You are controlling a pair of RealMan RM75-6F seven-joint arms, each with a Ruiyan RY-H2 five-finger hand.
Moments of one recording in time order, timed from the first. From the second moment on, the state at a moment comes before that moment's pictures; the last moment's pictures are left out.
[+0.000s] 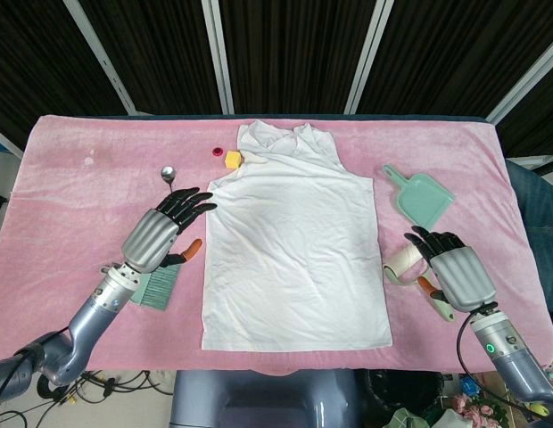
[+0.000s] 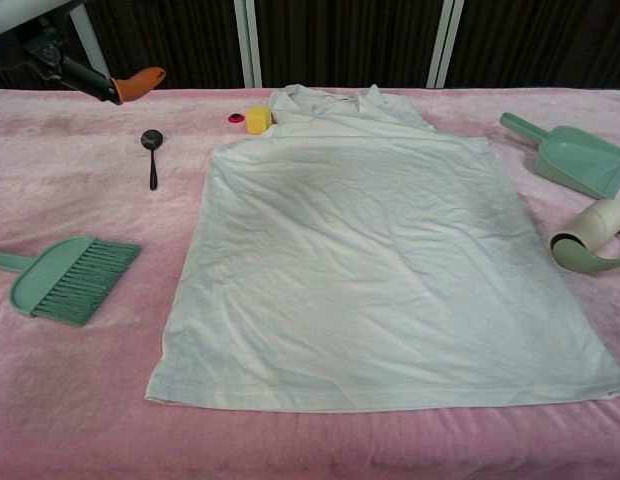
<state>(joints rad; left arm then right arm) -0.63 -1.42 -0.20 -1.46 1.65 1.23 -0.13 0.37 -1.02 0.12 -1.72 -1.50 1.14 -0.16</state>
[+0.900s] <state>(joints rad) -0.58 -1.39 -0.14 -1.36 1.64 1.32 -0.17 0.34 -1.03 0.10 -1.73 -1.36 1.14 -0.18</state>
